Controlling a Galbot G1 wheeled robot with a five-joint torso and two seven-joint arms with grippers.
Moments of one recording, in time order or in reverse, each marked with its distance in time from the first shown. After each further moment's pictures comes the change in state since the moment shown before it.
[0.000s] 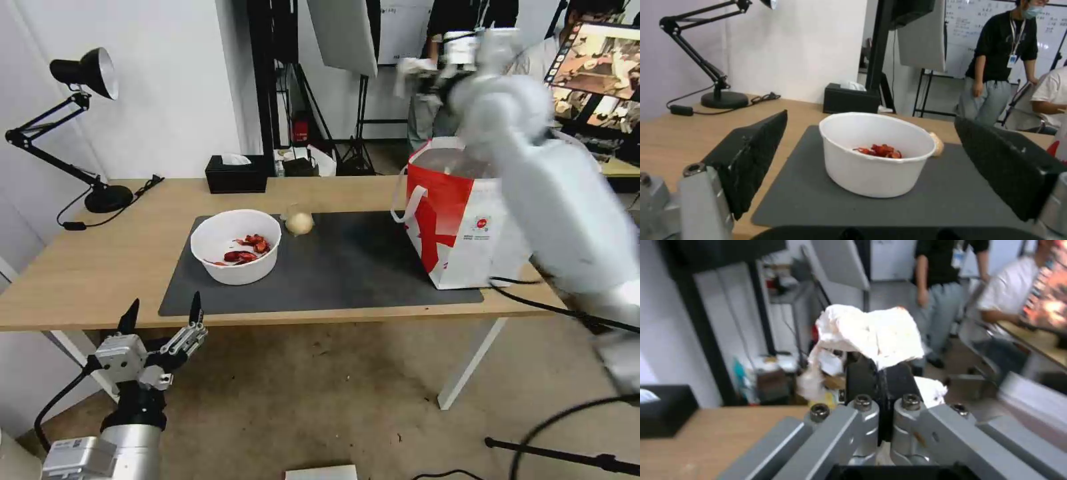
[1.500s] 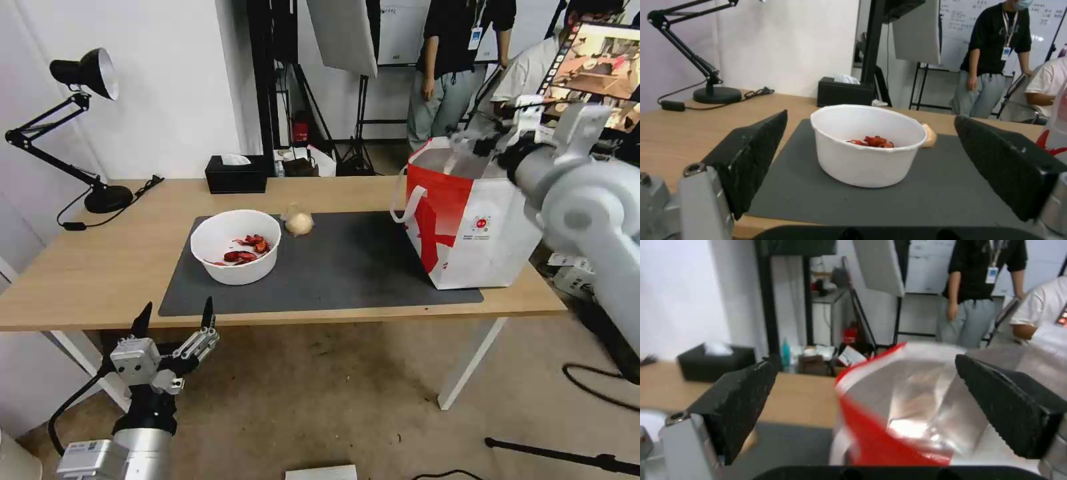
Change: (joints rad) left arm 0.012 0.005 0.046 0.000 0.044 0.004 -0.012; right arm -0.488 -0.156 0.175 0.513 -0.020 0.148 0.043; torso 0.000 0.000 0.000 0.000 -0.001
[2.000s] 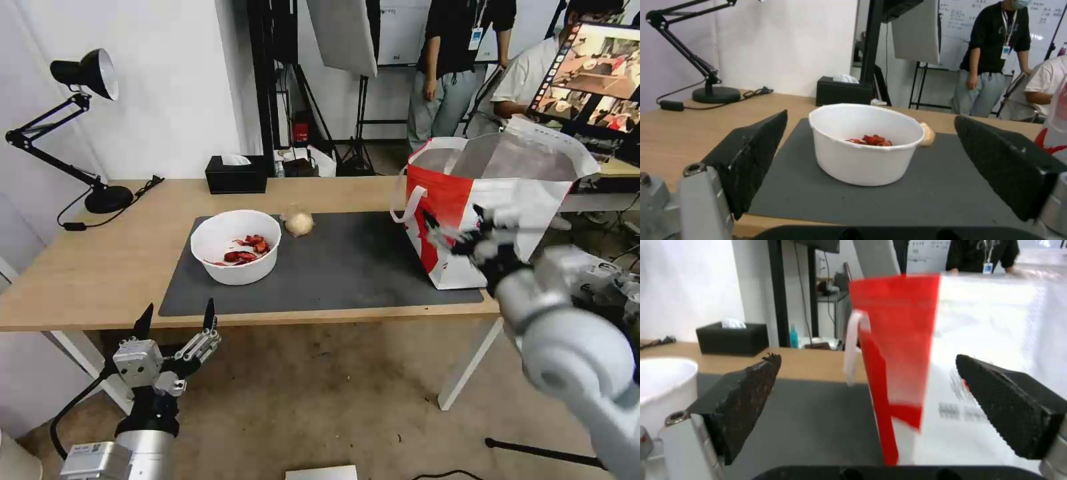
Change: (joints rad) left arm 0.004 -0.009 0.013 0.000 0.019 -0.002 0.001; right arm -0.848 0.194 0.359 0.185 -0.466 0.337 -0.260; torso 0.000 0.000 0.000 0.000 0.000
